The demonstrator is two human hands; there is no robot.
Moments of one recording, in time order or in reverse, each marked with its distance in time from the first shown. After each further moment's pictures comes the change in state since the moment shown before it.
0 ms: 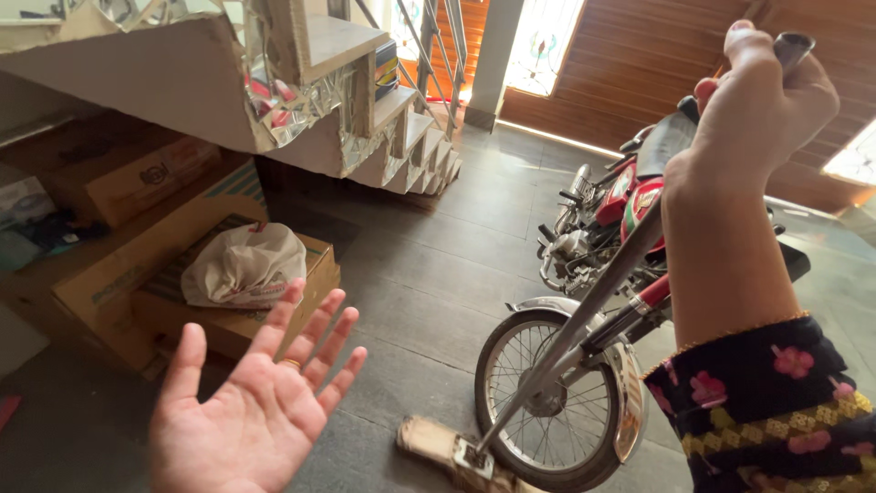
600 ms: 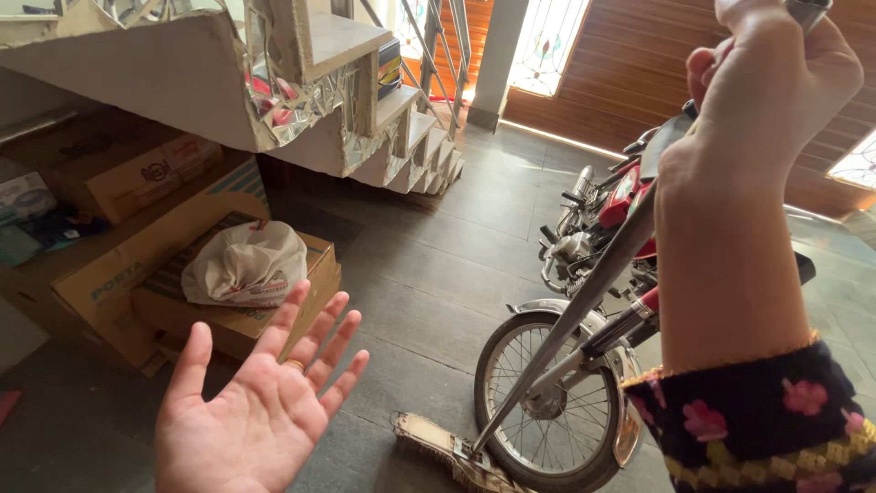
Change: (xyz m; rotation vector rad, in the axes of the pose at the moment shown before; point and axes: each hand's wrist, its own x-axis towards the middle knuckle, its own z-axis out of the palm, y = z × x) left_hand 0.001 0.002 -0.009 0.020 0.000 -0.020; right_hand -0.018 -0.044 0.030 0.088 -0.130 0.065
